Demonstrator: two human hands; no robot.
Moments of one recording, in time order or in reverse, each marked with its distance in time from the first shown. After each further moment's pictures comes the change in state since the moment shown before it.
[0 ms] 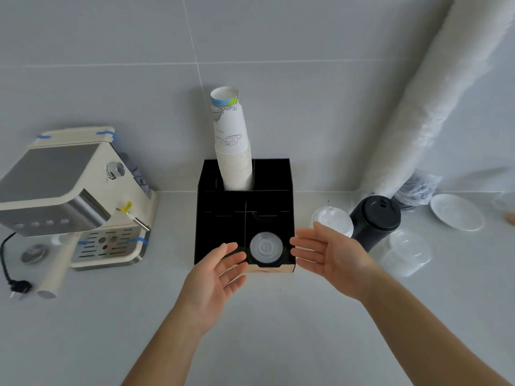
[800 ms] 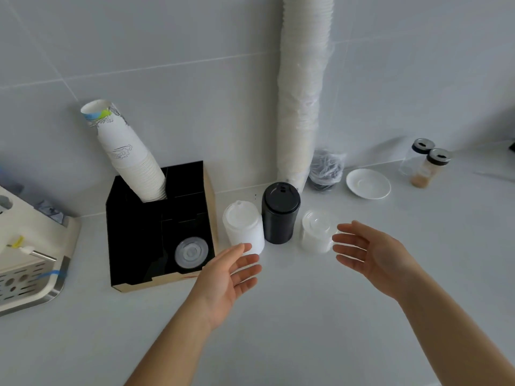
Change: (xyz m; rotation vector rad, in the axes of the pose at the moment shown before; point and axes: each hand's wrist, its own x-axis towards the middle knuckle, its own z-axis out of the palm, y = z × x) left_hand -0.010 -0.100 0.160 0.243 -0.206 -0.062; right_hand -0.077 -0.016 -0.226 0.160 0.289 -0.152
